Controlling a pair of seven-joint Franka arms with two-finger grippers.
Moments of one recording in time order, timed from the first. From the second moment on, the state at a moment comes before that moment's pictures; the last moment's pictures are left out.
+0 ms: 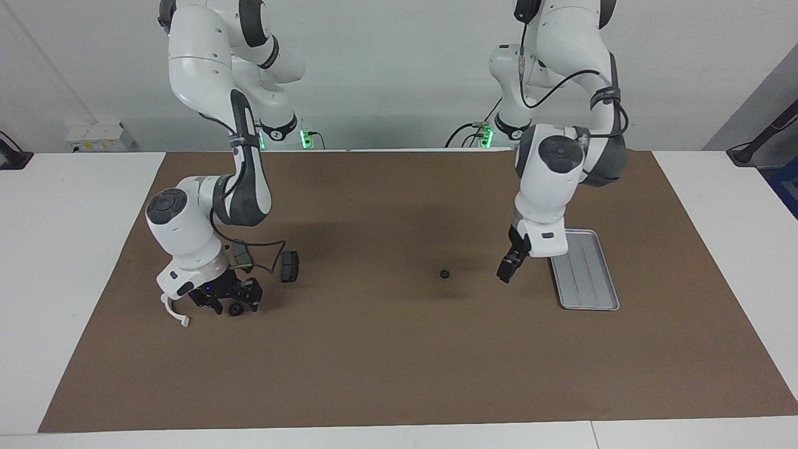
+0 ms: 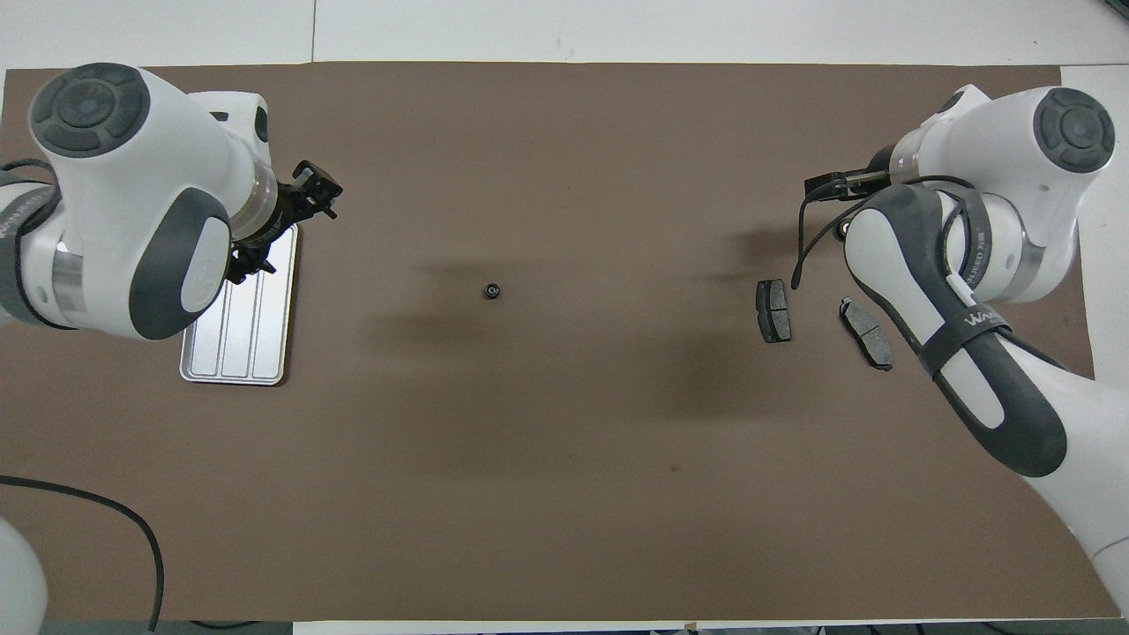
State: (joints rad) left arm -0.25 0.22 0.02 -1.70 0.05 1.92 -0.92; right arm 0.09 0.39 -0.07 -1.70 0.13 2.27 -0.12
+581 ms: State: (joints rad) left arm -0.08 0.01 0.03 -1.70 0.05 1.63 -0.50; right arm 0.05 0.21 -0.10 -1.65 0.13 2.08 -0.10
